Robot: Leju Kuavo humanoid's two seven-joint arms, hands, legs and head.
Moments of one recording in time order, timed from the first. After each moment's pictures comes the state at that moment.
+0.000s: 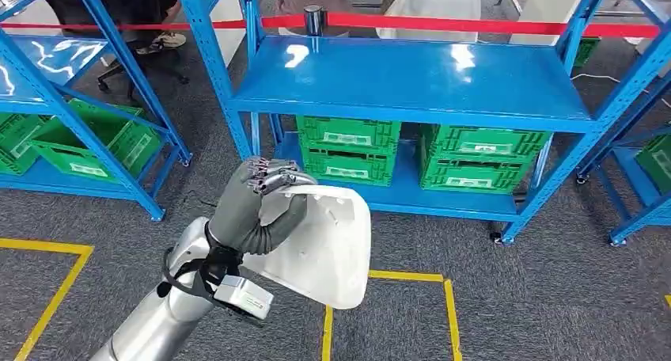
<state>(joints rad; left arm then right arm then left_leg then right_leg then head) -0.38 0.04 -0.60 -1.60 -0.43 0.21 -0.46 -0.04 0.09 -0.83 -0.18 0.64 0.03 0.24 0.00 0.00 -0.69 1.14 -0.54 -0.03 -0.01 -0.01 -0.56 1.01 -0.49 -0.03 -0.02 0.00</state>
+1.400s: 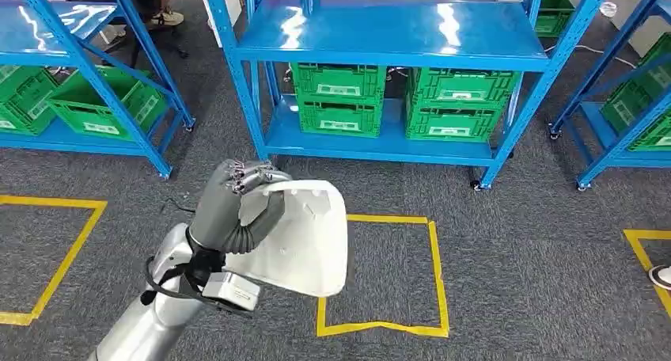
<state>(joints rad) -0.35 0.05 -0.56 -1.58 -0.47 0.22 -0.46 -0.04 0.10 -0.83 -0.18 0.64 0.04 0.24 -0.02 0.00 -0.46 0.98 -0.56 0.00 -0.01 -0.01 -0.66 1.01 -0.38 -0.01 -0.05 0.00</state>
